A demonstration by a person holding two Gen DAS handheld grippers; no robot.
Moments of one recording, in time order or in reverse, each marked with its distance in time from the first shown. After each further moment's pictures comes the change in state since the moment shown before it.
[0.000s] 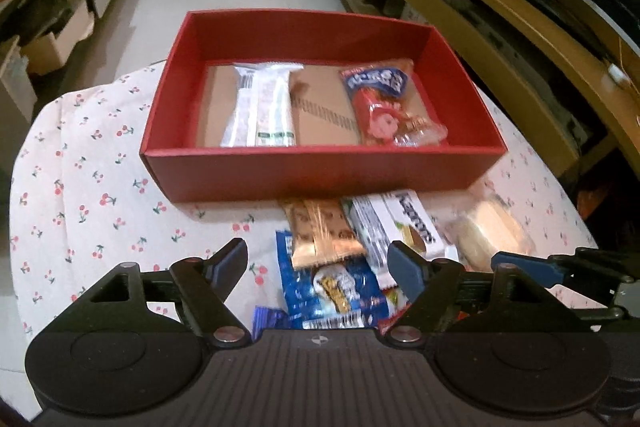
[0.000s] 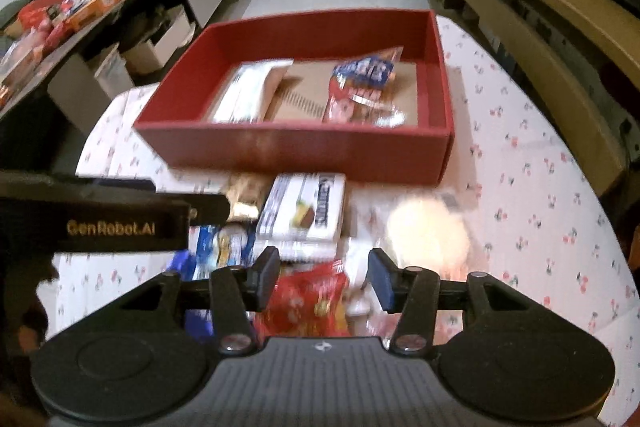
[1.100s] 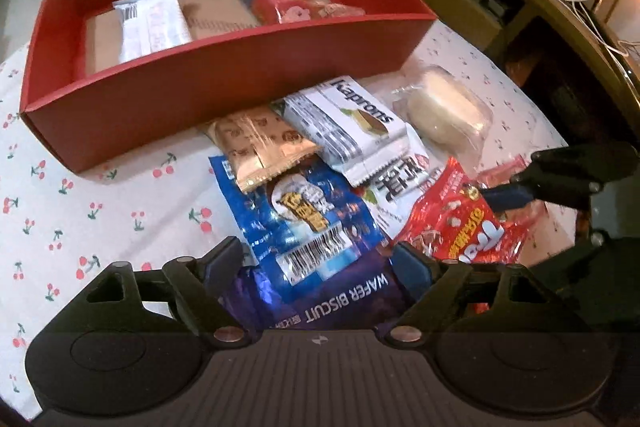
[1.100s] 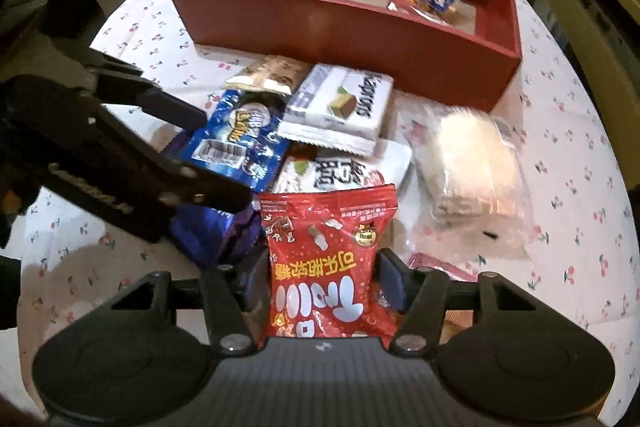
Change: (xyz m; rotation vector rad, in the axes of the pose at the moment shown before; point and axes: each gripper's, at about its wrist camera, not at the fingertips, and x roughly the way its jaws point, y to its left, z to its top) left arm 0.042 0.016 -0.033 0.295 0.178 -0.292; right arm 0.028 0.019 -0.037 -0.215 0.175 -0.003
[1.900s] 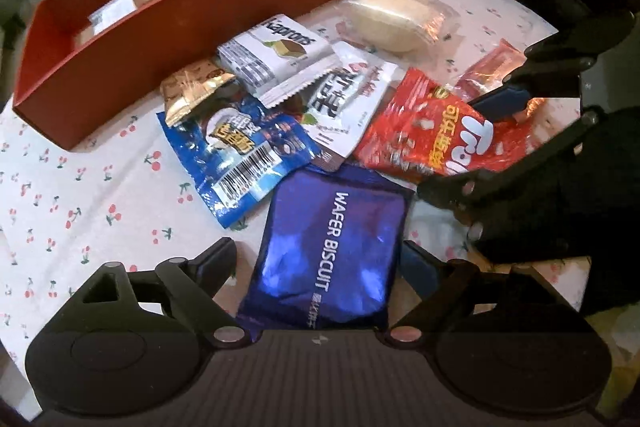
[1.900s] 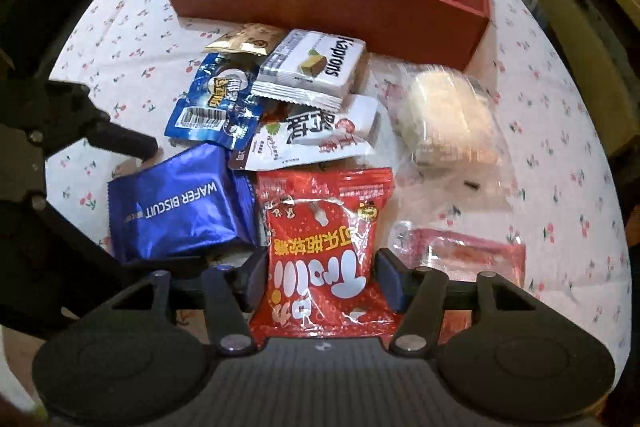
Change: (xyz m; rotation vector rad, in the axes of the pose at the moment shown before) left arm 0.020 -0.075 -0.024 0.145 0.067 0.223; right arm -0.006 -0.007 -0.019 -0.021 0.028 -0.058
